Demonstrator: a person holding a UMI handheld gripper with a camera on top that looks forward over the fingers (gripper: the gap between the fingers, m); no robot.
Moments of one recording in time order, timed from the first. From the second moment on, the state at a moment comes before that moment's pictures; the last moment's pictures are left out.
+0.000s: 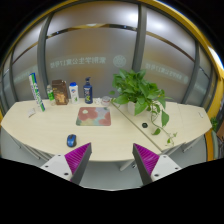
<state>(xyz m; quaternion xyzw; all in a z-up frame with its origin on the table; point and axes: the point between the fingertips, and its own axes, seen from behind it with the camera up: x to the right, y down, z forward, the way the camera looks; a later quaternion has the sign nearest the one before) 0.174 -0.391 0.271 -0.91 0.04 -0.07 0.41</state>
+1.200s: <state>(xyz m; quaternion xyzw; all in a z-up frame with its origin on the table) -0.032 -0.194 -0.013 -0.92 0.00 0.00 0.39</state>
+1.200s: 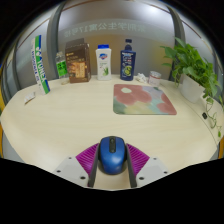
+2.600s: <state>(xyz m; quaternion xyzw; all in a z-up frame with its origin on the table) 0.095 -0.018 0.086 -0.91 0.00 -0.03 0.42</state>
